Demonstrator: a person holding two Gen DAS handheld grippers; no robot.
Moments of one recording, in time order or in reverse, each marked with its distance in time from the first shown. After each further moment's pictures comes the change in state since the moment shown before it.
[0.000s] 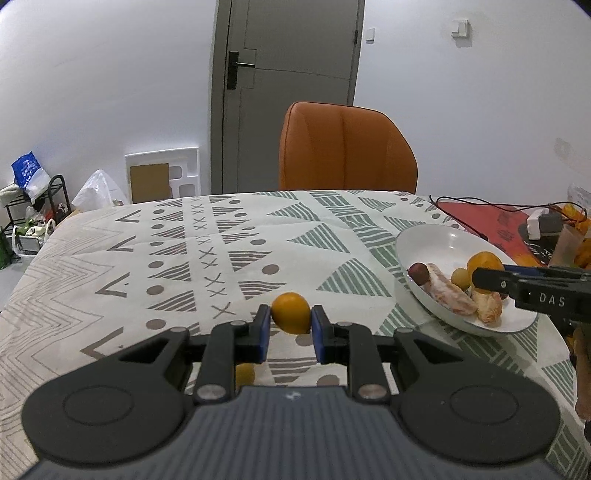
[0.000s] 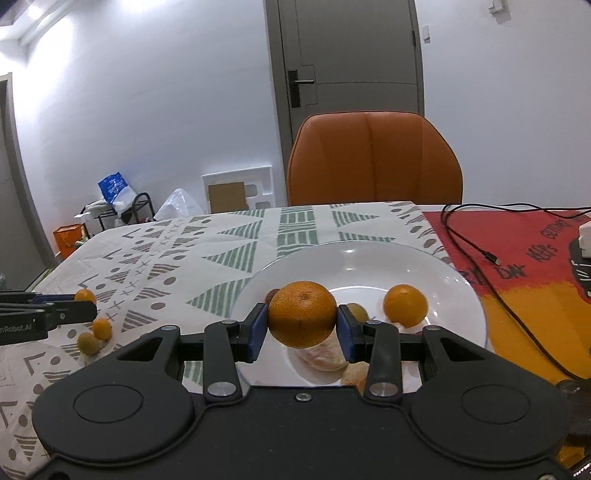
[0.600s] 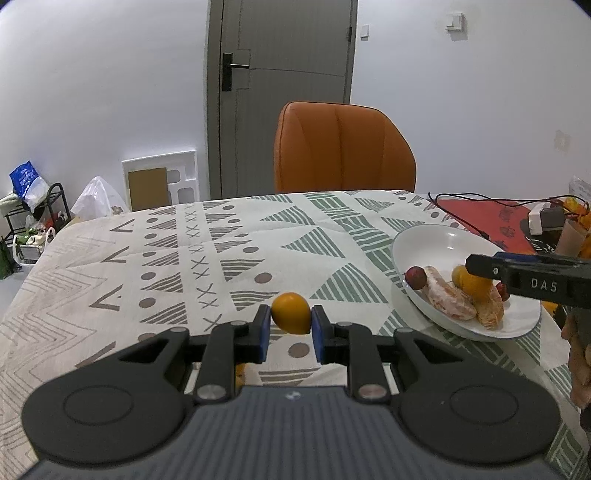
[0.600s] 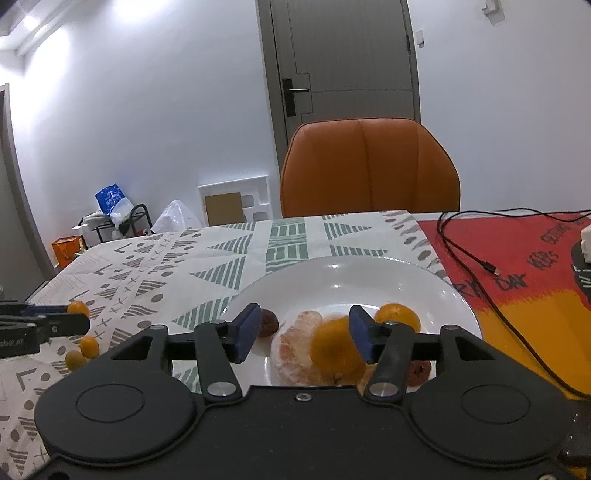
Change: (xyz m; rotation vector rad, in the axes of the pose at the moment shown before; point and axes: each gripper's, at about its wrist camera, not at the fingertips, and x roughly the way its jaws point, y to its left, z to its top) left arm 0.007 -0.012 0.008 0.032 0.002 0.007; right arm 0.012 -0.015 0.006 0.017 -0.026 0.003
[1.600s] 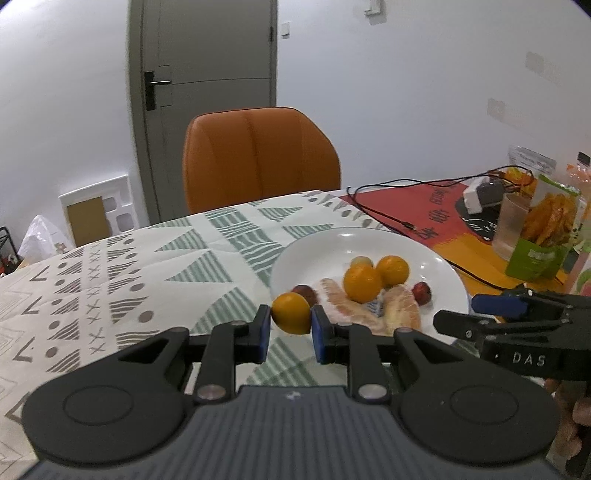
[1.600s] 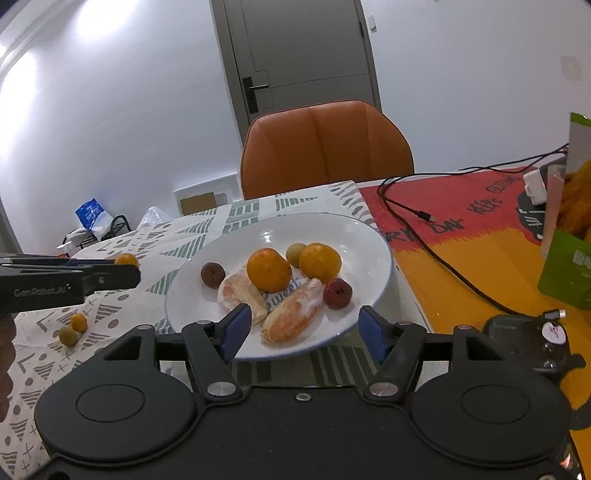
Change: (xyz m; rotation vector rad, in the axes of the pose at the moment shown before) left arm 0.019 -0.092 0.015 0.152 -0.010 -0.155; right arm -0.045 -0.046 -0.039 0.117 0.018 -0.053
